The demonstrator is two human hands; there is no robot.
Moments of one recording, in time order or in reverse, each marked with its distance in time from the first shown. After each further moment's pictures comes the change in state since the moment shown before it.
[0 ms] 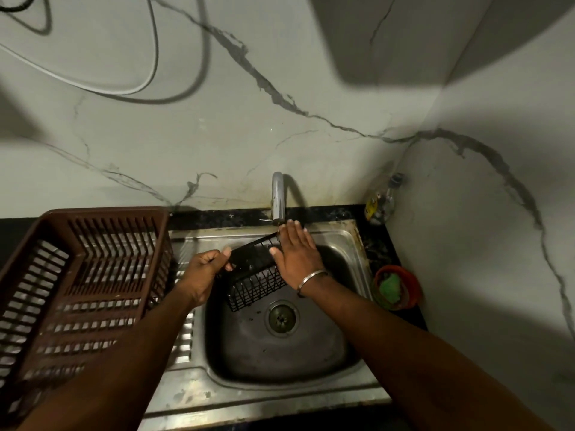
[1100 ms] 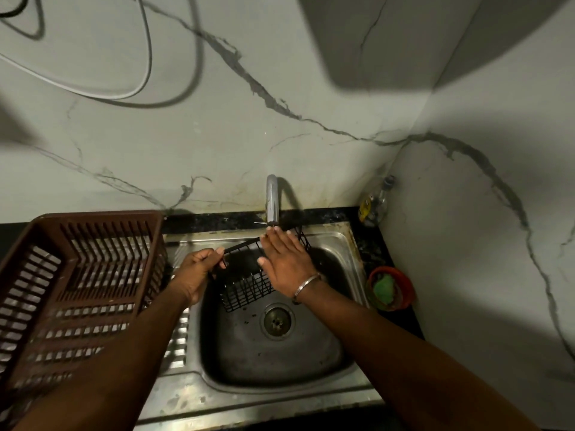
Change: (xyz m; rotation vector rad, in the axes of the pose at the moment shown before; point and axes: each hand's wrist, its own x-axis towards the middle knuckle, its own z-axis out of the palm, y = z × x) left_hand 0.004 0.011 -0.002 -0.053 -0.045 -0.023; right_hand -0.008 -0.009 -0.003 -0.063 0.079 -0.131
